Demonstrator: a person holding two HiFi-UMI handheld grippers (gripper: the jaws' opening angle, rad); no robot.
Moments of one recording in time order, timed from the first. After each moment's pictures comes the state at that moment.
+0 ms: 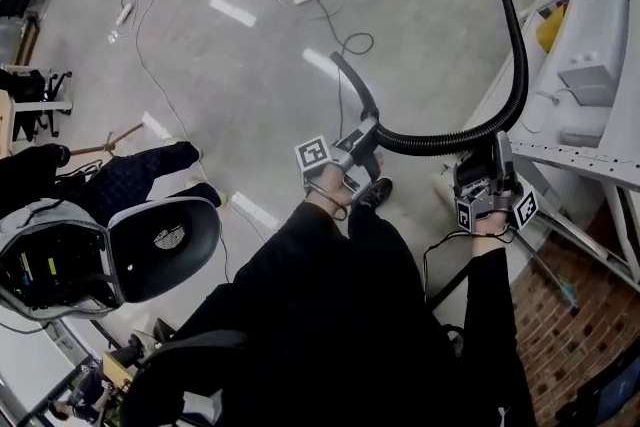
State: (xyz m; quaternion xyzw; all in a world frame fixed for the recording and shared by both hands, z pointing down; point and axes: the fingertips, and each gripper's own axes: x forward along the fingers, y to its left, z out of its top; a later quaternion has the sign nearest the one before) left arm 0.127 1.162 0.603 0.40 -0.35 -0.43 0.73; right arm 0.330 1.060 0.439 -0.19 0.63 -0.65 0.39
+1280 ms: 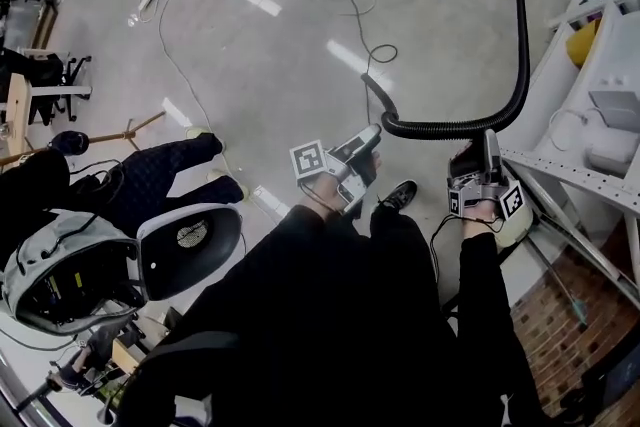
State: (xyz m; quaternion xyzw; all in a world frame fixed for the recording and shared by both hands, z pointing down) left arm 0.034 1.178 0.572 0.50 -0.36 -0.41 0.68; right arm 0.245 1.055 0.542 -0.23 0.60 -0.67 0.38
